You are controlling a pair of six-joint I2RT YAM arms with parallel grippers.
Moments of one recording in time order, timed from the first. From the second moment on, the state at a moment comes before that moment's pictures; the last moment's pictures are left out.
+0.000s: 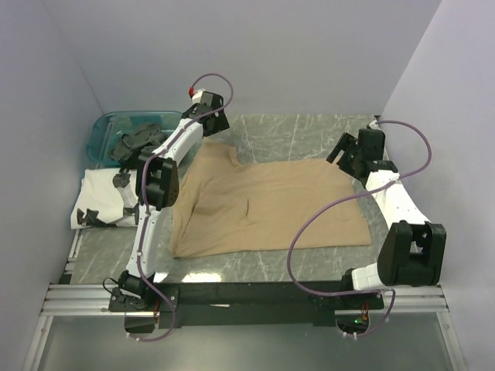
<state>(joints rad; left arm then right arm) -0.34 2.45 2.27 -0.60 -0.31 -0.62 -0.05 1.40 1.04 -0.34 0.01 0.50</state>
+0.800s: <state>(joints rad) -0.34 2.62 2.33 -0.51 -0.46 -0.50 -0.07 1.46 1.04 -0.33 -0.07 0.50</state>
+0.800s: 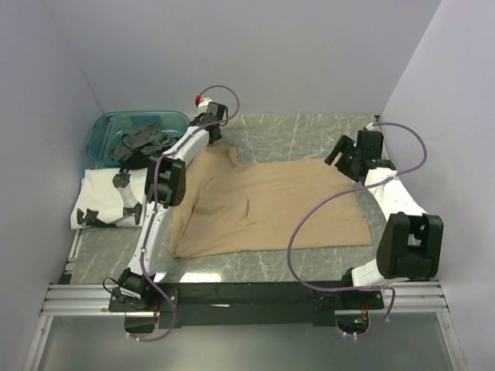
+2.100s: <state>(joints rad) -0.35 2.28 1.91 -0.38 -0.28 -0.43 -0.09 2.30 1.87 -0.63 0.22 0.44</state>
